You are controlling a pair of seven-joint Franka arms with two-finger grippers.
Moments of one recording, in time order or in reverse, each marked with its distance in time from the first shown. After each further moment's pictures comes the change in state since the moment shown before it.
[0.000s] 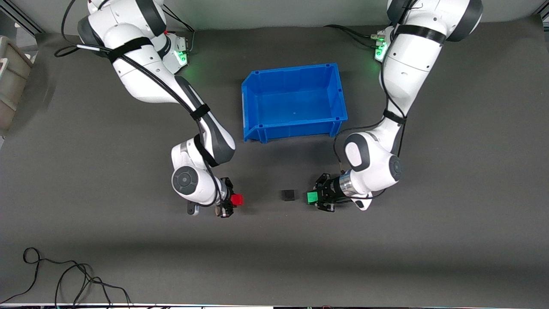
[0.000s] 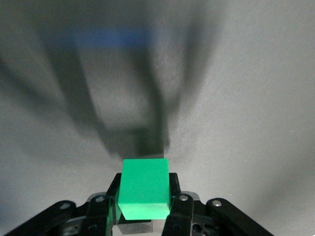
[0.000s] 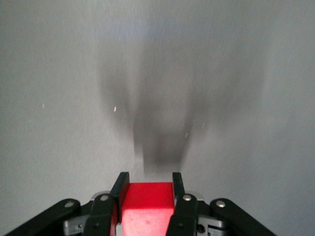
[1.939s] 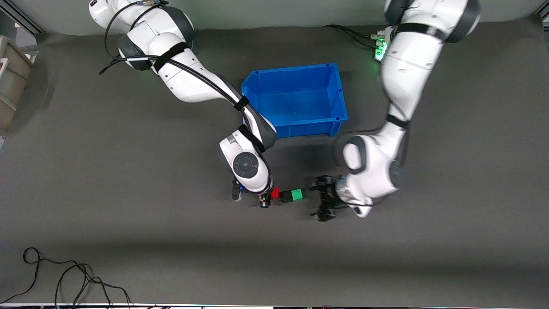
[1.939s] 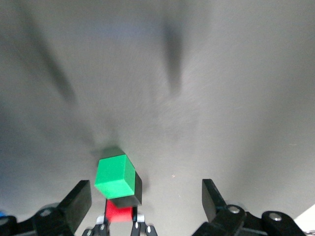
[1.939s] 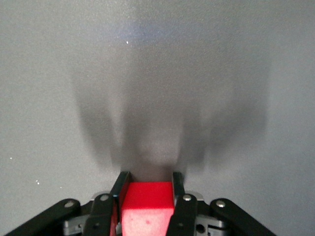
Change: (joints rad) left arm 0.080 -0.036 0.037 0.099 0.134 -0.221 -0.020; right arm 0.175 0.176 -0.009 0.231 -0.071 -0.032 0.310
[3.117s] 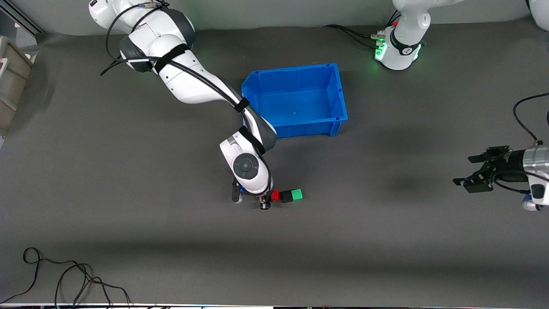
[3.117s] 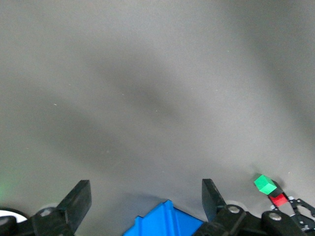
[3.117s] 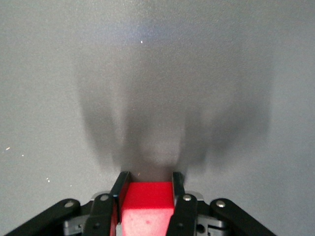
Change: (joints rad) left arm 0.514 -0.391 -0.002 -0.002 0.594 -0.717 0.688; right arm 0.001 0.018 -0.008 0.031 -0.007 -0.001 -0.013
